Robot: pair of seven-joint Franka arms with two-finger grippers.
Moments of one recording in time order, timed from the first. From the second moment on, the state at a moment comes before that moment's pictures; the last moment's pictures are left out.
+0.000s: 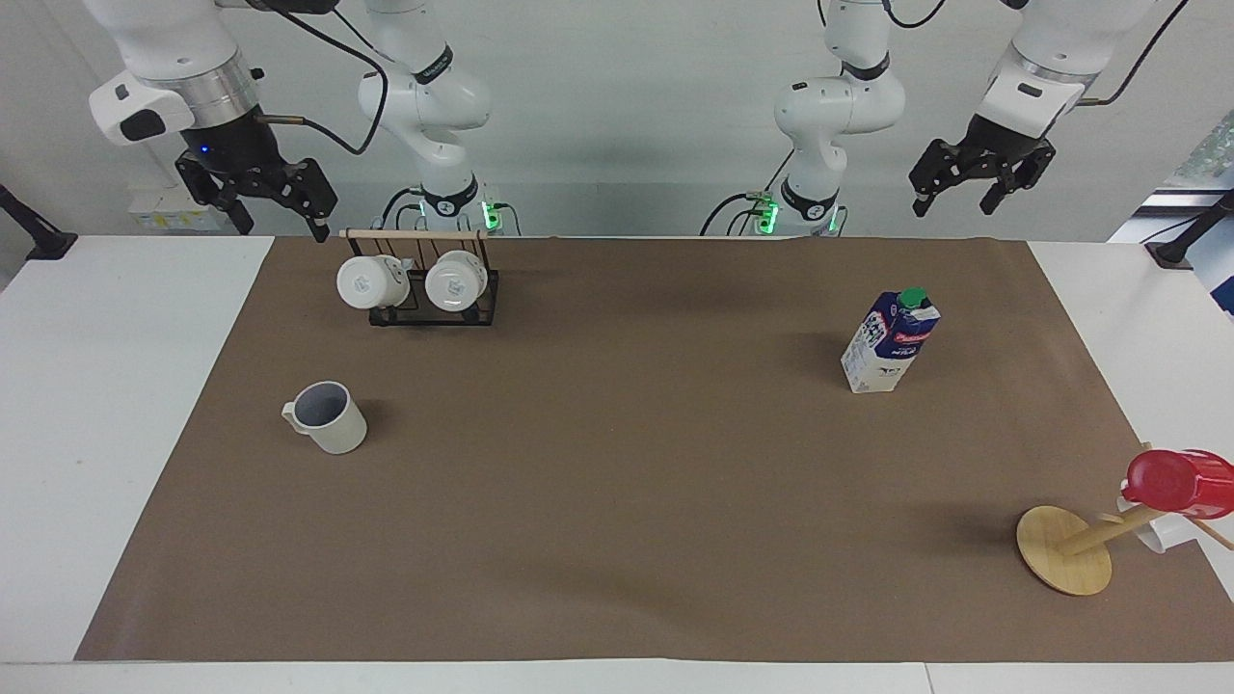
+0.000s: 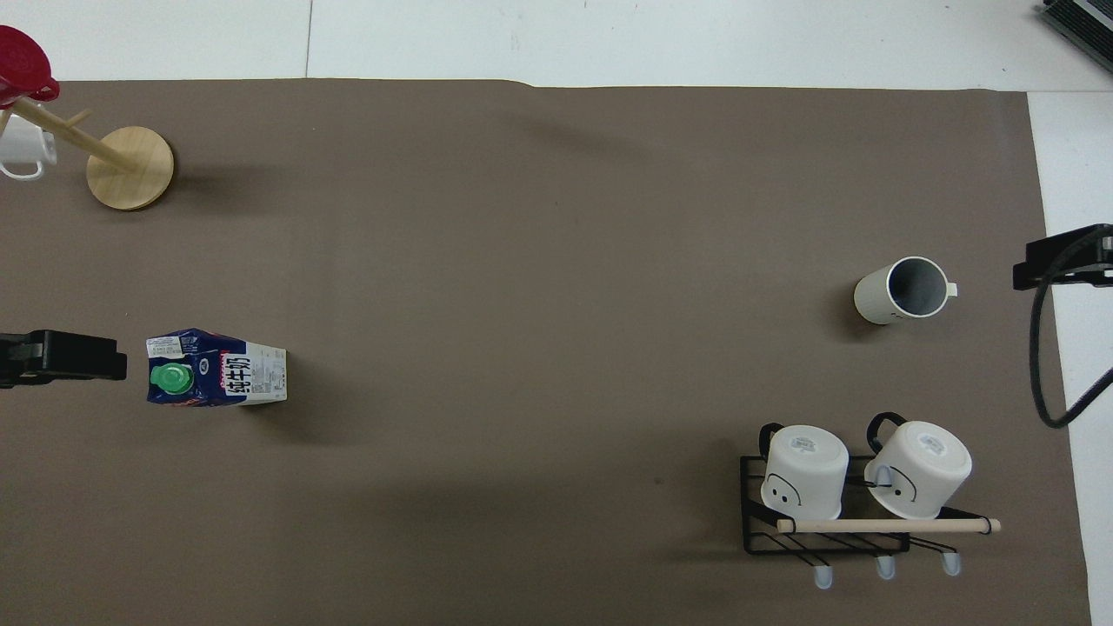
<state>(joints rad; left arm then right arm) 0.06 -0.22 -0.12 -1.73 -0.05 1.50 -0.07 -0.06 0.01 0.02 -1.44 -0.02 1.46 0.09</state>
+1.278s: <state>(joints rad) 0.06 -0.22 -0.09 -1.73 -0.05 1.49 -0.08 -0.07 0.00 0.01 -1.51 -0.02 1.59 0.09</state>
